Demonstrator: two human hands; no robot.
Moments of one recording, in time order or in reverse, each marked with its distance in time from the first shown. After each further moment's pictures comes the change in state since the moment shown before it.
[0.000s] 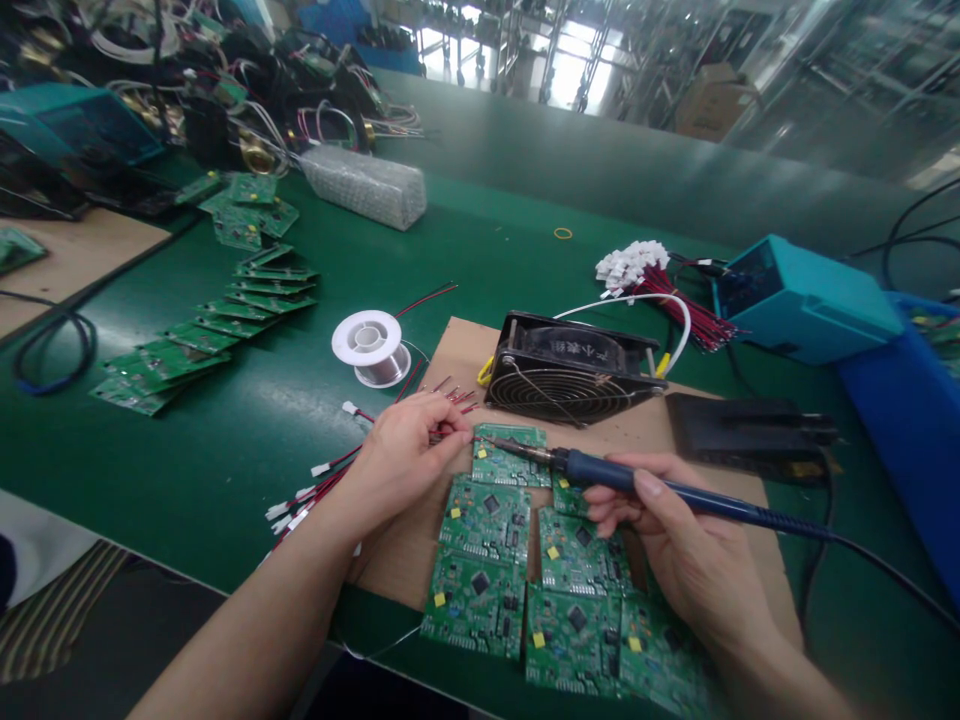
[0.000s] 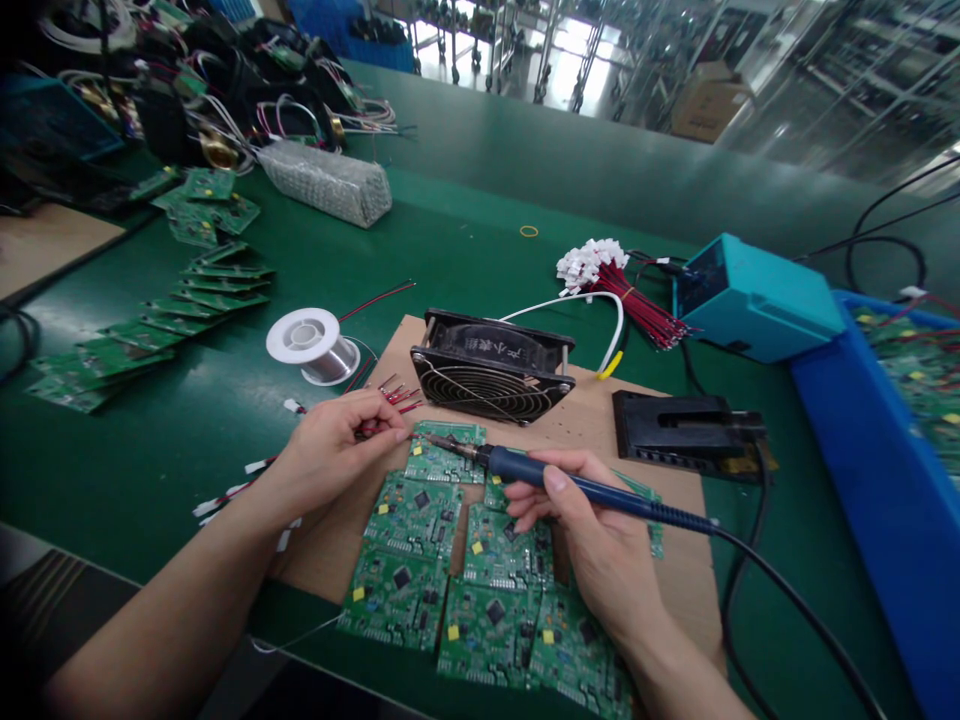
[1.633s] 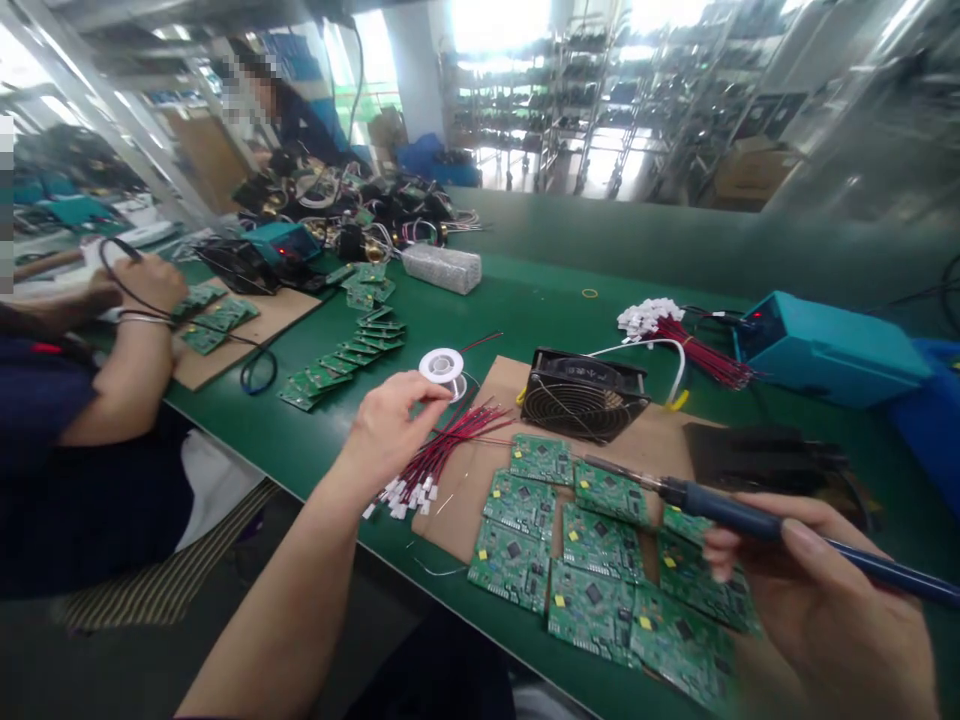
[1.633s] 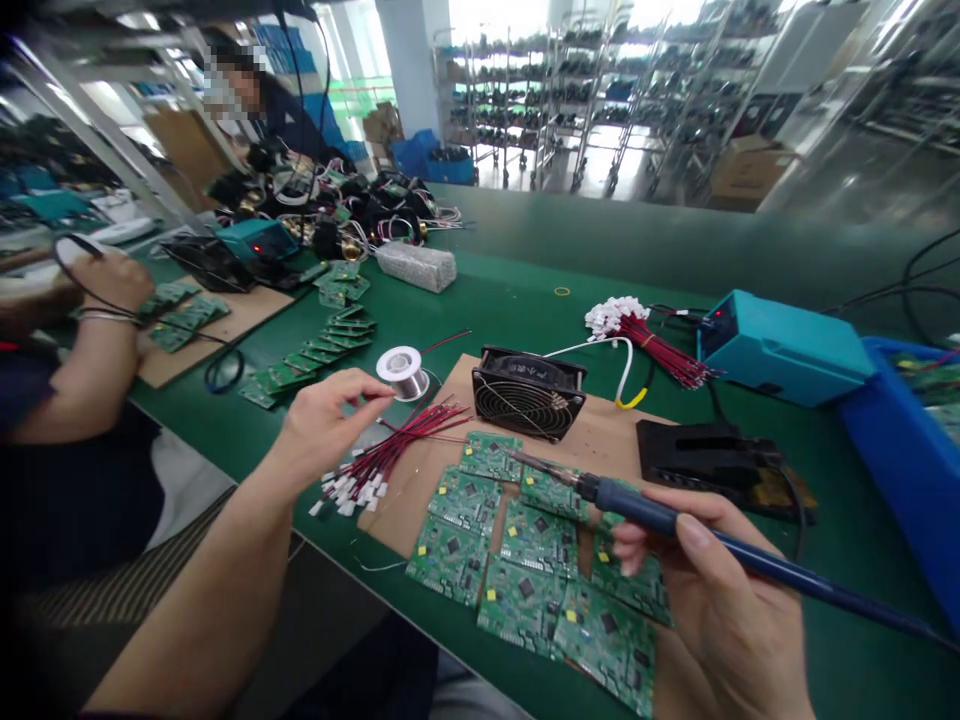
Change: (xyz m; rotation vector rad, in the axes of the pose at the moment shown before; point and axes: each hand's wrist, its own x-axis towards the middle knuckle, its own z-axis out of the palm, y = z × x) left_hand -0.038 0.014 -0.068 0.200 0.382 0.109; right_hand -0.028 -0.041 -0.033 0.051 0.063 -0.284
